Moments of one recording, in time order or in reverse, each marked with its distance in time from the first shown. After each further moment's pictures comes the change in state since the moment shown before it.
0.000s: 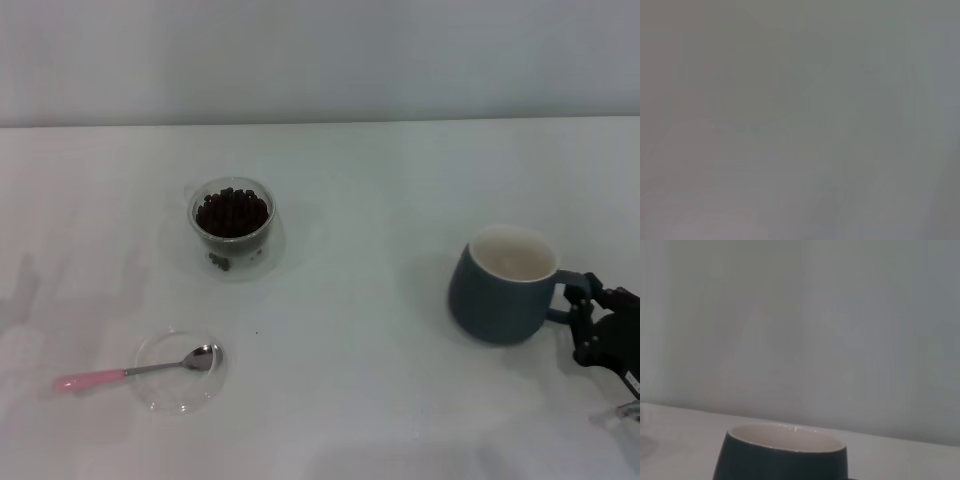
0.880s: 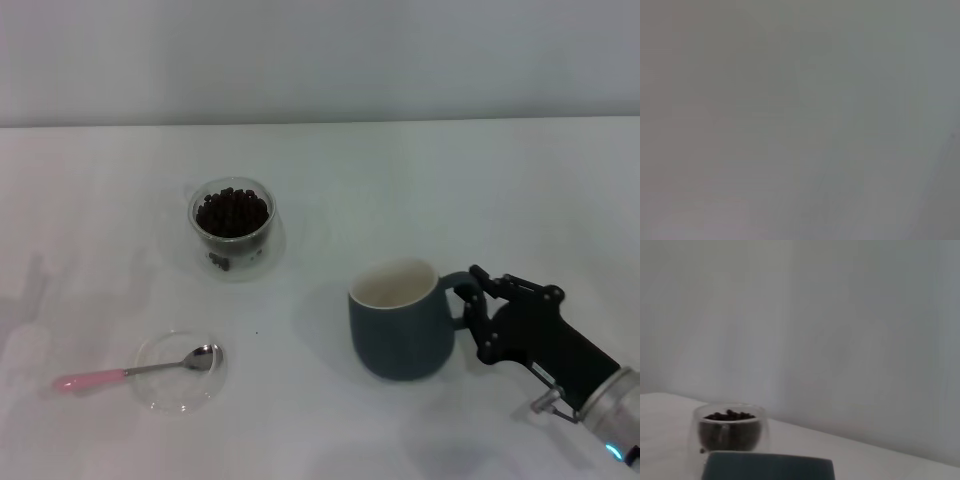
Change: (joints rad) left arm -0.009 -0.003 0.006 -0.008 0.009 0.000 0.000; right arm 0.116 0.009 0.004 0.038 -0.211 0.025 -0.001
